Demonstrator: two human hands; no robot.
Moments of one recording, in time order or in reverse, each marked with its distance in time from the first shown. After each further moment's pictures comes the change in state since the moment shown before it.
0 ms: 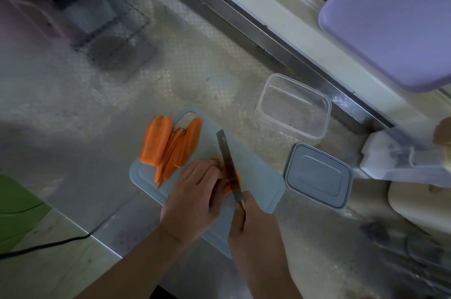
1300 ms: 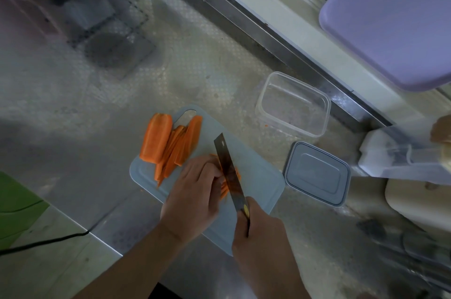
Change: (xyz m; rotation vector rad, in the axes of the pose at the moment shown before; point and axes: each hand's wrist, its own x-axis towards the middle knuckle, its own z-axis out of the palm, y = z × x) left_hand -0.004 -0.003 0.002 -0.061 0.006 -0.035; right_hand -0.014 -0.004 -0.014 -0.024 -0.047 0.008
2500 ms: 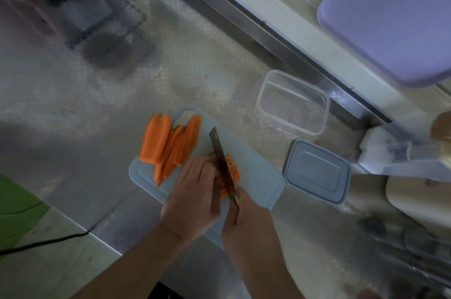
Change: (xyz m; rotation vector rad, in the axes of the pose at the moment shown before) left_hand 0.000 0.001 0.000 0.076 -0.024 0.049; right_hand 0.016 -0.006 0.018 -0.013 0.021 -0.001
